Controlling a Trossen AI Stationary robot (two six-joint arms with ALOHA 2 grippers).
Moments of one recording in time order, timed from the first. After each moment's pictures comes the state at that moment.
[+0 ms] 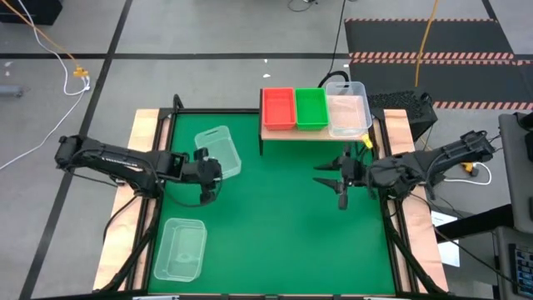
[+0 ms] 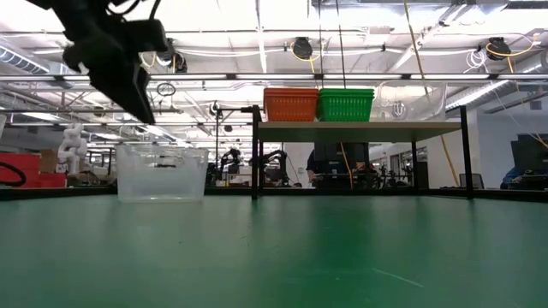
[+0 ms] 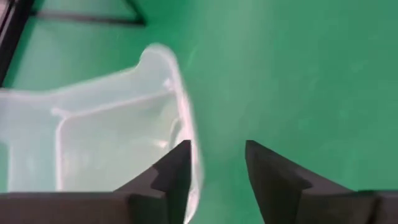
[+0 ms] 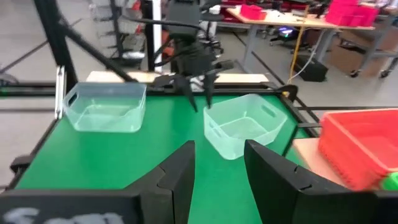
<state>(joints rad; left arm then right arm) -0.09 1.11 0.76 -0.68 -0.27 -0.17 0.34 0.92 0.89 -0.27 0.47 0.09</state>
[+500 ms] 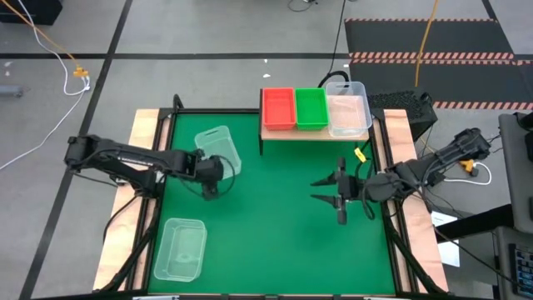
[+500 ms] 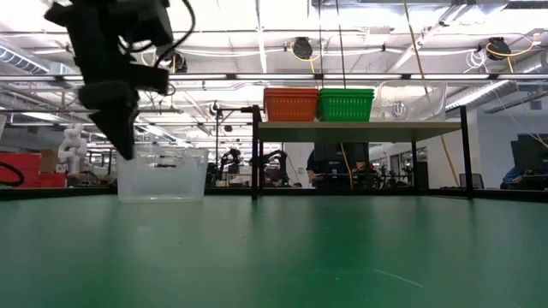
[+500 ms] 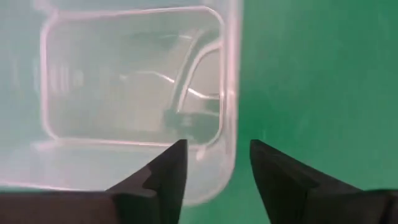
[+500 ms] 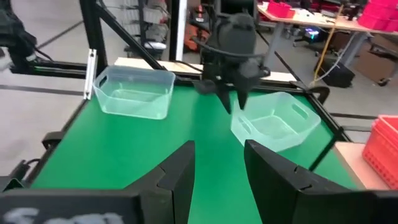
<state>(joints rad) 0.00 1.26 0.76 -0.79 -0.23 -0.35 0.44 0.98 0.87 -0.22 0.47 0.08</state>
